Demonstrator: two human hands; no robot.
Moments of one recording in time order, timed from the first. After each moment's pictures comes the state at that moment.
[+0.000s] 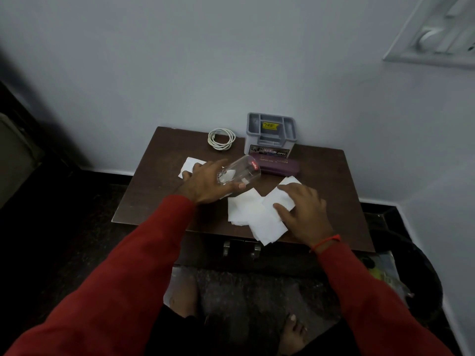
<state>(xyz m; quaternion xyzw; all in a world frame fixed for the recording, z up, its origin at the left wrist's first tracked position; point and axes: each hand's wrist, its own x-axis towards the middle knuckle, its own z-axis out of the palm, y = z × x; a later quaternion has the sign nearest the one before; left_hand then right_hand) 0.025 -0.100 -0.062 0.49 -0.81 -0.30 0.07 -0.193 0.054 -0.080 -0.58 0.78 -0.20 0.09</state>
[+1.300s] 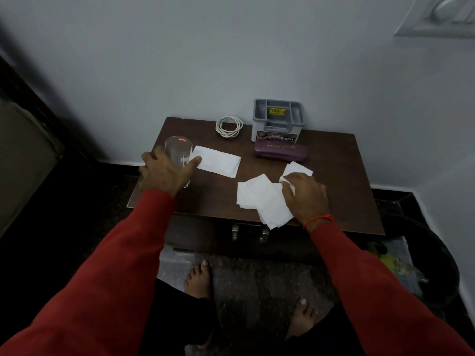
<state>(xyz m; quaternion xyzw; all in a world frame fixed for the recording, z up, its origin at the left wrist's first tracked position) 0.091 -0.094 -0.066 0.73 -0.63 -0.19 0.17 -0.184 0.039 -0.100 -0.56 0.80 -0.21 0.05</state>
